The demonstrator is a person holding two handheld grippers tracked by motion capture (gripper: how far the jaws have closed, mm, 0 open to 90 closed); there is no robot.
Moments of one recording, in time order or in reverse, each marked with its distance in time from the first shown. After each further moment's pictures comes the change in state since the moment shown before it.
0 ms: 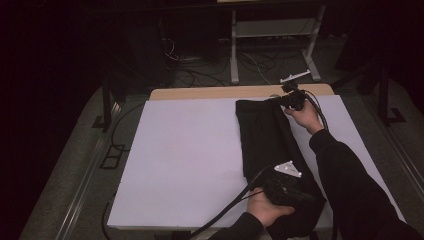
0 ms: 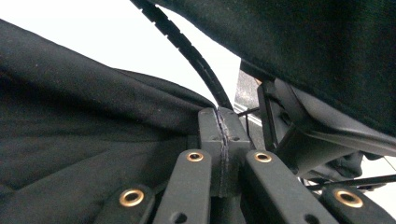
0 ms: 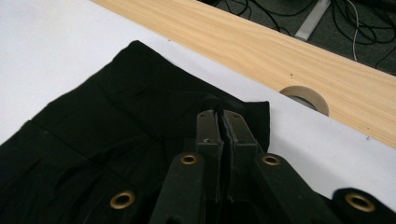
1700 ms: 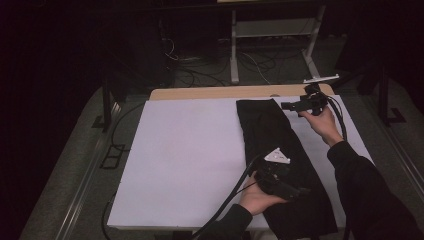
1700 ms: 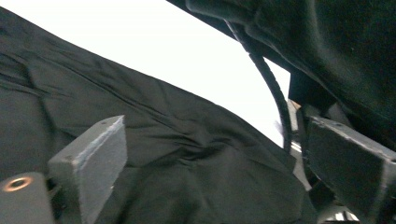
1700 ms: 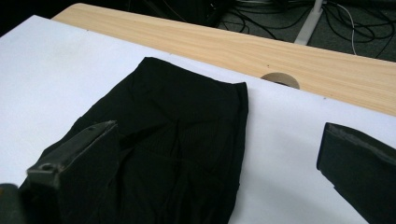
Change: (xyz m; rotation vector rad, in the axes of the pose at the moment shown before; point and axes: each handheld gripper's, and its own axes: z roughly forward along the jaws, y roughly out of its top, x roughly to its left) left arm 0.023 0.007 -0.026 -0.091 0.161 -0.002; right arm -0.014 -0.031 -0.059 -0.117 0.043 0.142
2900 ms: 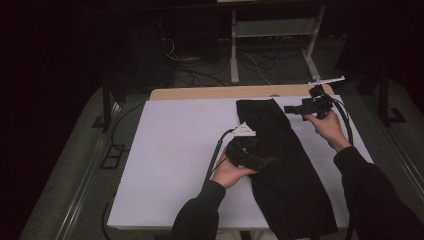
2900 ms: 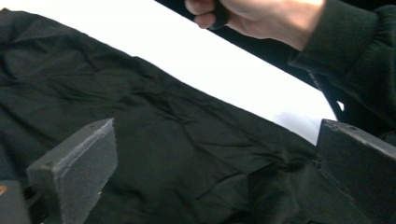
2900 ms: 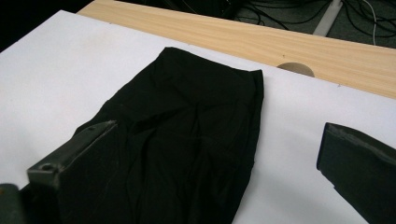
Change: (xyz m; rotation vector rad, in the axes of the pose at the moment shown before) left arm 0.064 0.020 -0.065 -0.093 0.149 0.005; right arm 0.003 -0.007 -0.017 0.020 0.061 -0.003
